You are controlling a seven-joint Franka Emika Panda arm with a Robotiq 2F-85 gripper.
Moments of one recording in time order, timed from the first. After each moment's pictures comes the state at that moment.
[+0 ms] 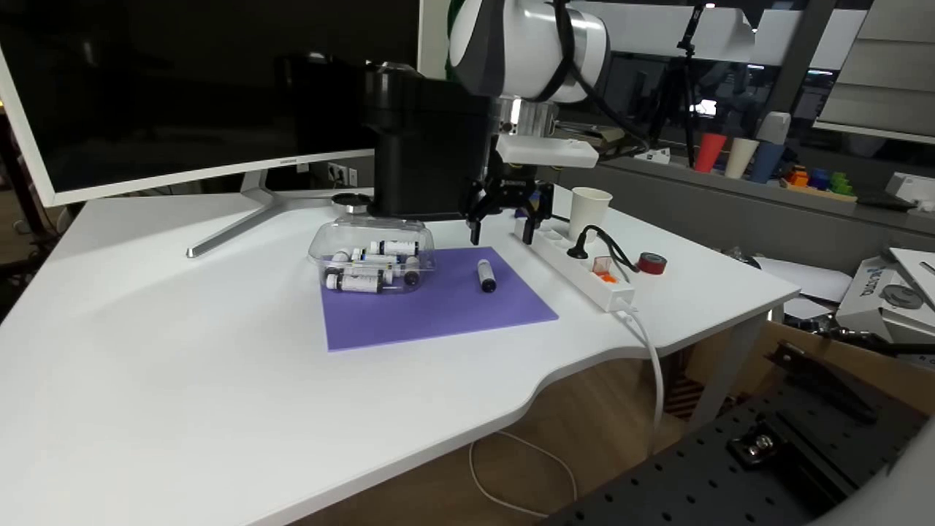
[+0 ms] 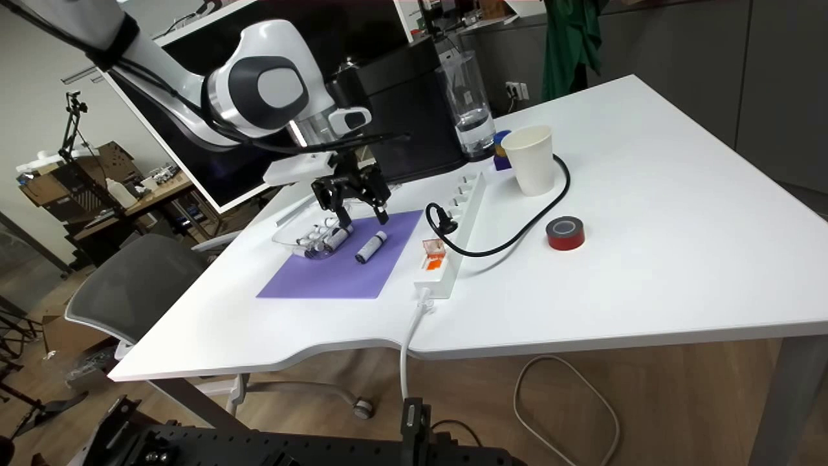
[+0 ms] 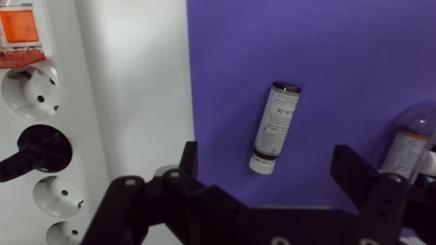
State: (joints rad) arm -0.13 0.44 -0.02 -2.23 0.07 2.64 -0.04
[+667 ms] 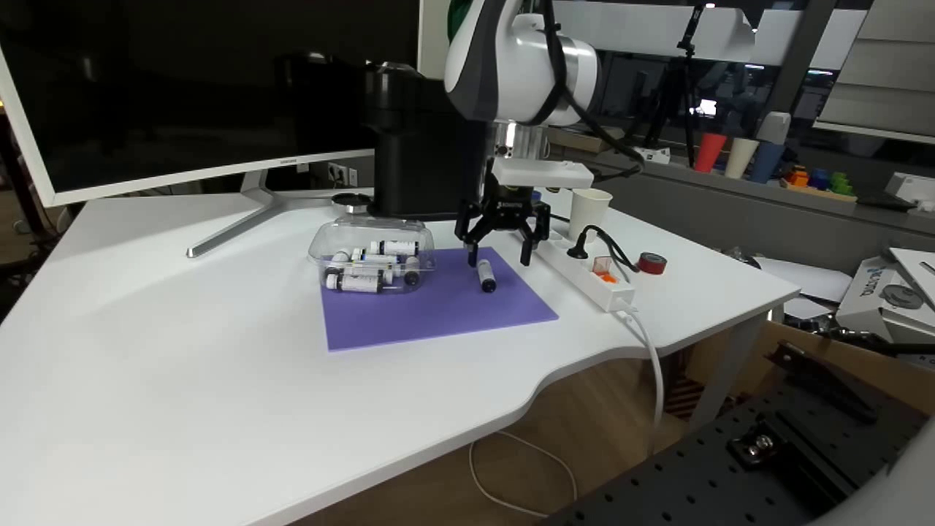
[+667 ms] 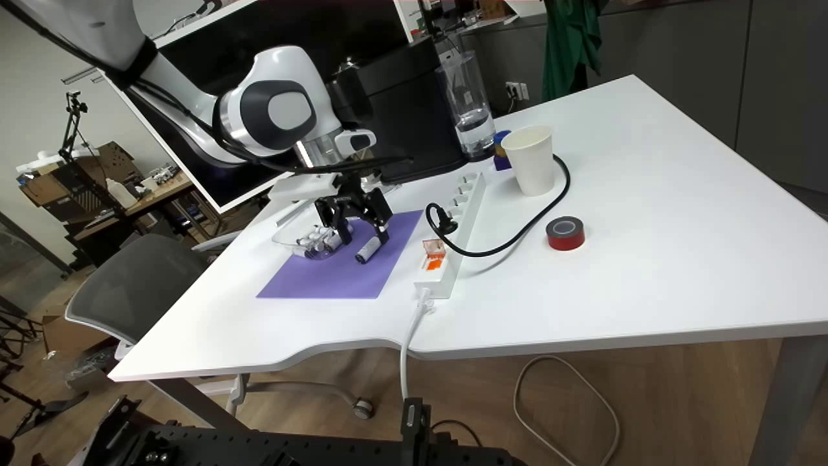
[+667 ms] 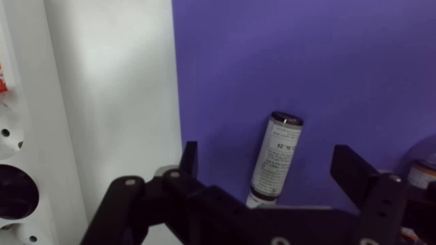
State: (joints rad) arm -0.13 0.50 -0.01 -2.22 0.08 2.64 -0.04
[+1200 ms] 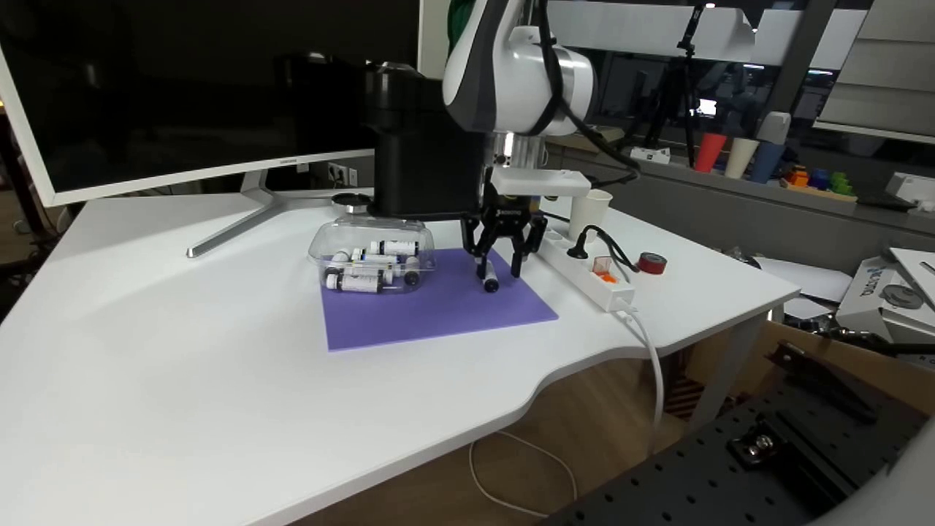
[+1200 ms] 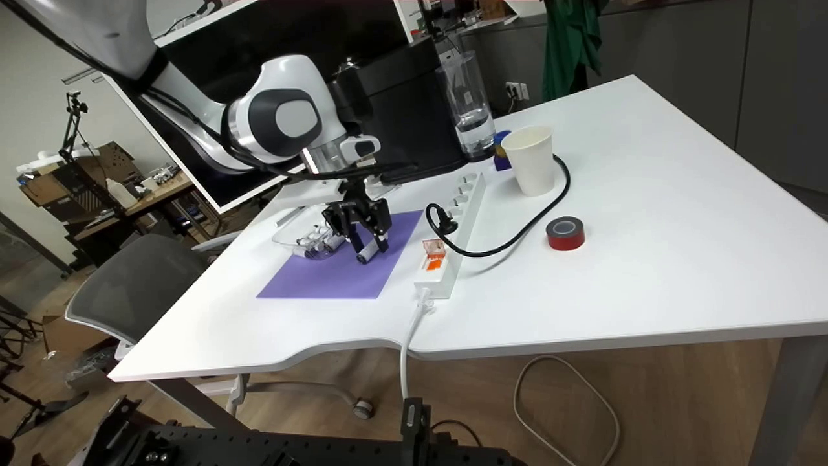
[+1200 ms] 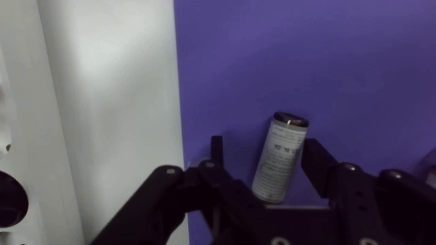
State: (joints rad) arm -0.12 0.54 -0.02 -2.20 0.08 2.65 -0.04
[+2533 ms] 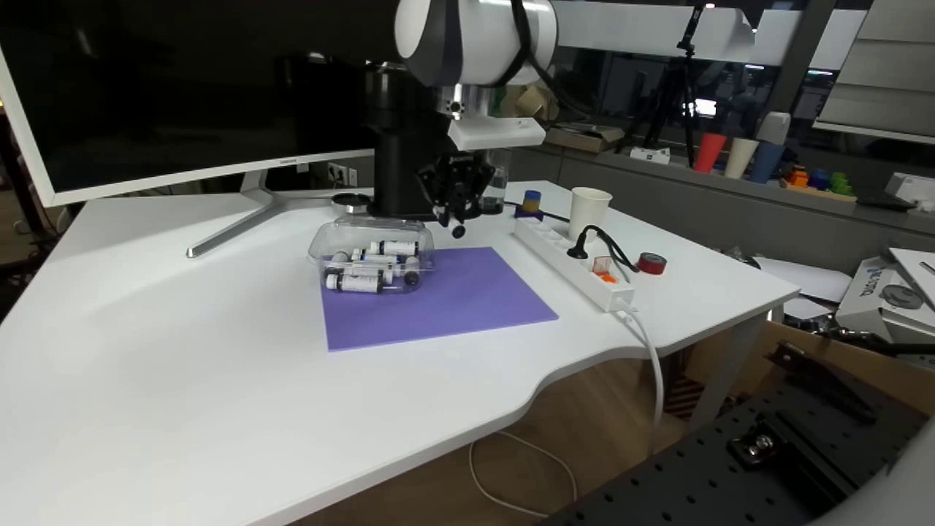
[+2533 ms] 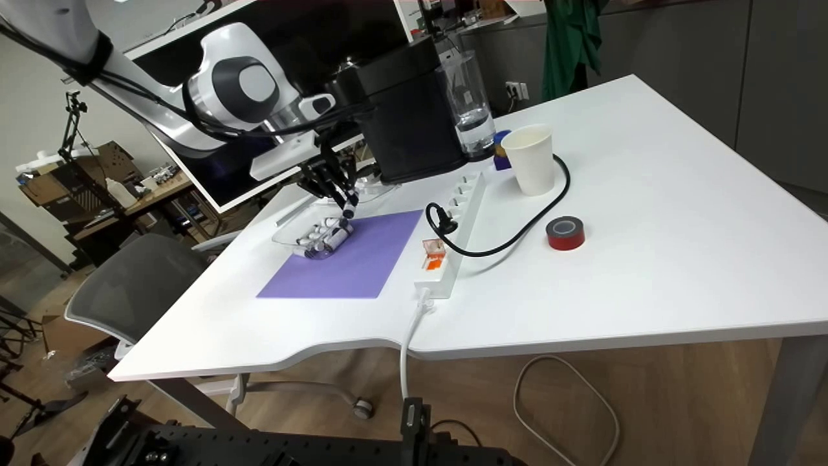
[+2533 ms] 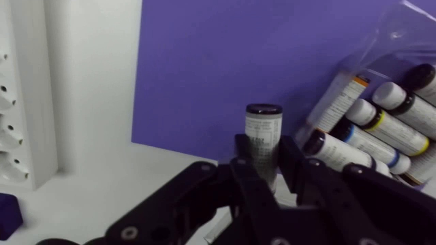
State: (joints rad) arm 0.01 0.45 -0.04 -2.16 -0.07 2.74 -0.04
